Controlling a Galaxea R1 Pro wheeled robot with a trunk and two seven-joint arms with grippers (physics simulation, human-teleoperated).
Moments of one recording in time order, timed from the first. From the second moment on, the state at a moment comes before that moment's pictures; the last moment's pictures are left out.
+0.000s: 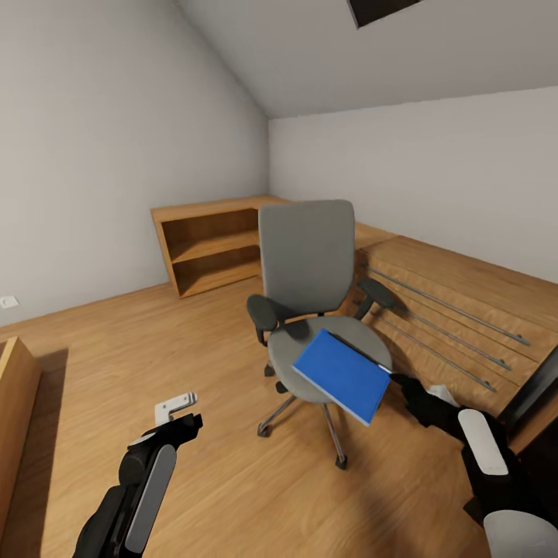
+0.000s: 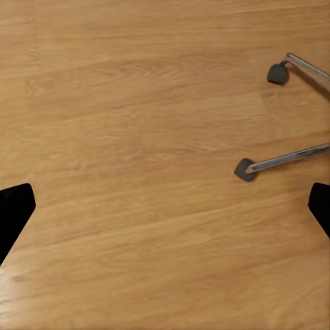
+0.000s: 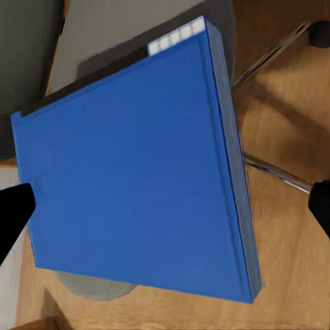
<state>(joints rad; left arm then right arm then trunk) -0.28 -0.09 -0.01 -1.45 0.36 0.70 0.50 -0.52 -0.13 -0.32 -1.06 -1.01 0.66 -0.19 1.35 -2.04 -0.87</state>
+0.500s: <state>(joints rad) -0.28 -0.09 -0.01 -1.45 0.36 0.70 0.50 -0.52 -0.21 -0.33 -0.96 -1.07 0.77 0.12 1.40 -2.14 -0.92</state>
